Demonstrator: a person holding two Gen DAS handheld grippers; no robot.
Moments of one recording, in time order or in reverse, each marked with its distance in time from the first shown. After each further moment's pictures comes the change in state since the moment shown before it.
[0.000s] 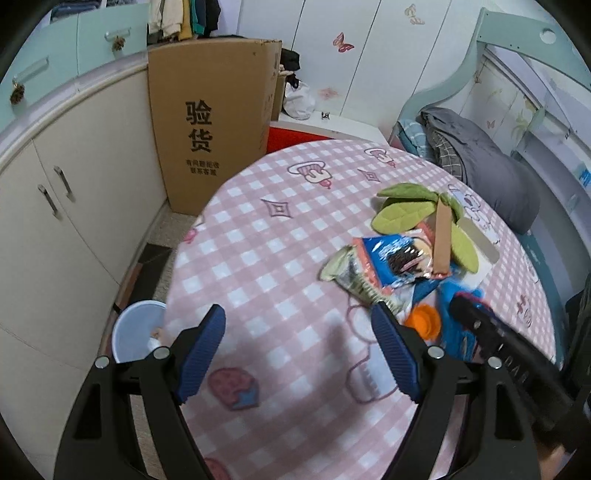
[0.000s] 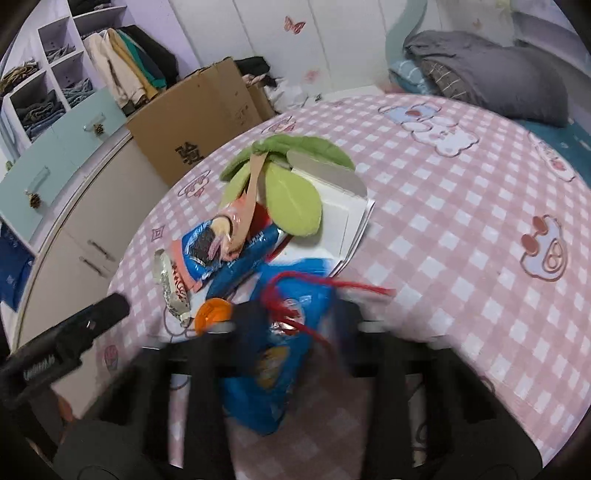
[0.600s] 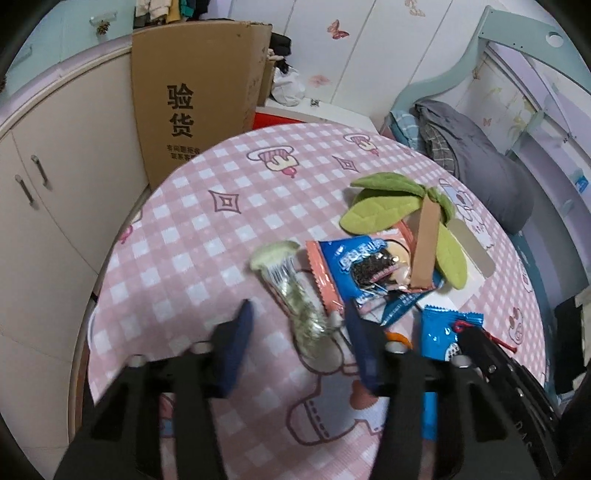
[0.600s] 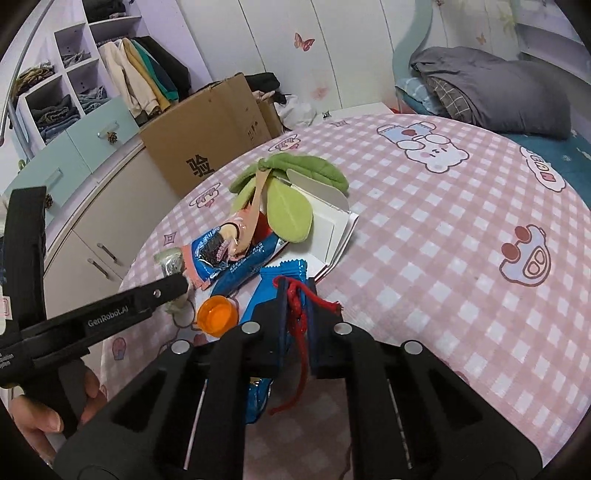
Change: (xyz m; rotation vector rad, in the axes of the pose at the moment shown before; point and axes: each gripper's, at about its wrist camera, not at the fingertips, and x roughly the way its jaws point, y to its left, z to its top) left arm 0.033 -0.030 0.007 -0.015 0.057 -0.056; right arm -0.026 -0.004 -0.005 -0.027 -0.083 0.014
